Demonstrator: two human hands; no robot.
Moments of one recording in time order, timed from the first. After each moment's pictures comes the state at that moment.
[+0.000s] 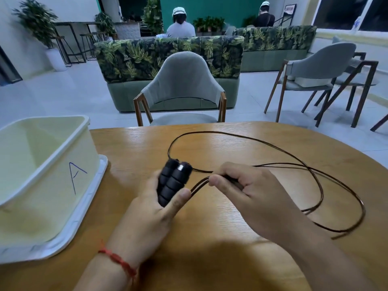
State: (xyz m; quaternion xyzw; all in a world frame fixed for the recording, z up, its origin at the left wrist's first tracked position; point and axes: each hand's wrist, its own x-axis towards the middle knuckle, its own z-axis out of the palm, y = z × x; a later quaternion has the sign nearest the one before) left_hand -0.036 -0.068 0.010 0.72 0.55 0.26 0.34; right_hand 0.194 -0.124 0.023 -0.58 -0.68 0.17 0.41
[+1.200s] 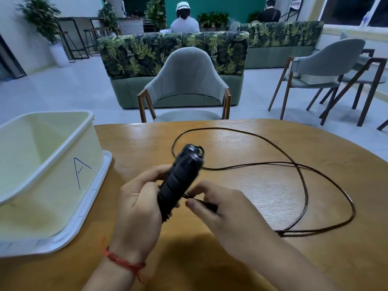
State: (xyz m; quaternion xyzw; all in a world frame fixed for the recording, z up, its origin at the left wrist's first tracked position) left_hand -0.035 -0.072 0.010 0.60 0.41 0.53 0.44; right_hand 0.146 -0.127 0.001 -0.60 -0.67 0.27 0.35
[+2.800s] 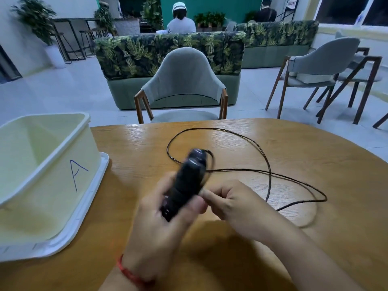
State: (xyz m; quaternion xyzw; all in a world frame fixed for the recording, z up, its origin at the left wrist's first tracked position) left_hand -0.029 -0.091 -0.001 0.70 0.30 0.48 0.43; right_hand 0.172 -0.102 -0.012 -0.58 -0.59 0.42 0.37
